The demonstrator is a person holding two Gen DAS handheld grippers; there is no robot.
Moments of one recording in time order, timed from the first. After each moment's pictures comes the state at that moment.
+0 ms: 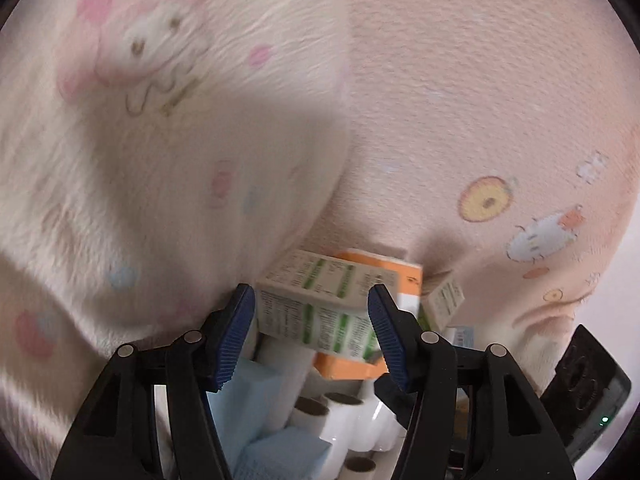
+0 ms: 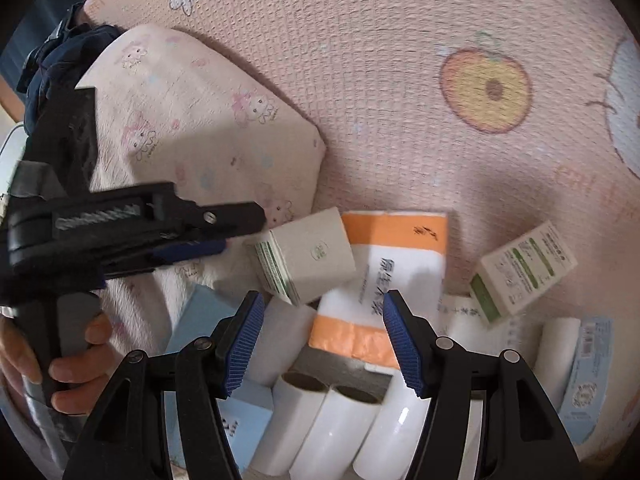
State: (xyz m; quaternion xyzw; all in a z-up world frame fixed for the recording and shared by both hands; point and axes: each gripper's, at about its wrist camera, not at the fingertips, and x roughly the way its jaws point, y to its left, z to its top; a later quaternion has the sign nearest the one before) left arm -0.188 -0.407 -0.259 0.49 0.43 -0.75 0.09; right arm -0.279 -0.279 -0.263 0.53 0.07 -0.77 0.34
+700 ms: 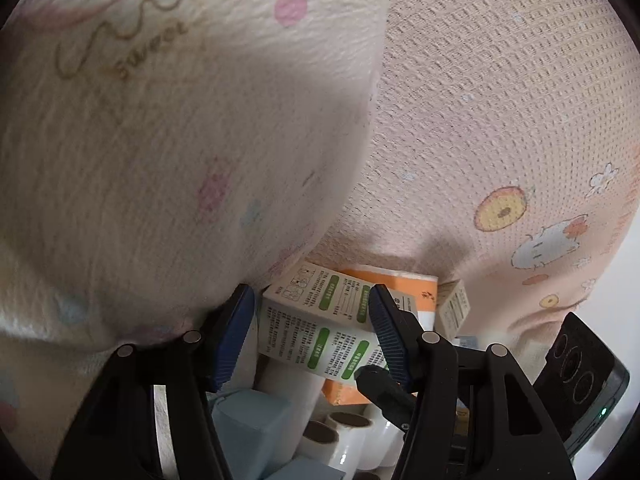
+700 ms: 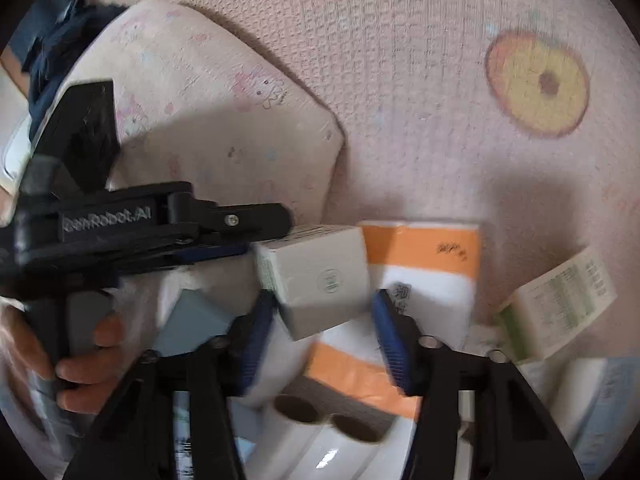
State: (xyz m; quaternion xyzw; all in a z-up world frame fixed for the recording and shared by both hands) left arm -0.197 -0.410 -0.282 0.47 0.44 -0.76 0.08; right arm -0.299 -0.298 -0.296 0.54 0.07 -0.75 0.38
